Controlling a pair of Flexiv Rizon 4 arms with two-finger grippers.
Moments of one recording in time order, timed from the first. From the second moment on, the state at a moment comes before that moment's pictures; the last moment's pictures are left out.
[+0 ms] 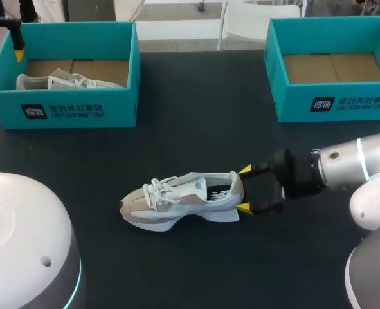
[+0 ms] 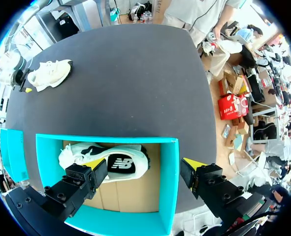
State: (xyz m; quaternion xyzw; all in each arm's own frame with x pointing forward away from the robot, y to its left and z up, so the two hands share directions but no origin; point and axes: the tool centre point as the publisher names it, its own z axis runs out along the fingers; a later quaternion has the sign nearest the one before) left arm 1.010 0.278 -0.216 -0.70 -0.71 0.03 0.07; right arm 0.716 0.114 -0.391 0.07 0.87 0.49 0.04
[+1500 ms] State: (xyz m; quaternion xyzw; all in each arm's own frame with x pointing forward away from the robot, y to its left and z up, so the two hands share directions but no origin) left arm 1.010 0.278 -0.216 -0.70 -0.71 0.03 0.07; right arm 0.715 0.166 -0.424 0.06 0.85 0.52 0.01
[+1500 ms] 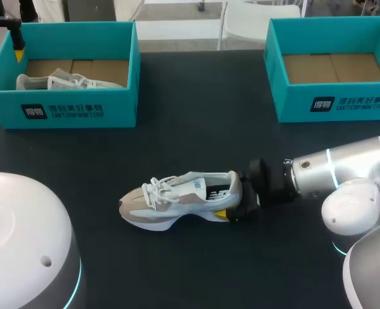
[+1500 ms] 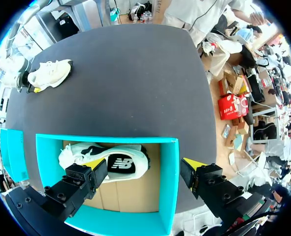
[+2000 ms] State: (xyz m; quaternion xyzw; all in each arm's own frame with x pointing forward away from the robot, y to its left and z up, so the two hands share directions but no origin) left arm 0.973 0.230 -0.200 -0.59 -0.81 0.03 0.05; right arm 0.715 0.166 -0.424 0.06 0.85 0.52 0.01
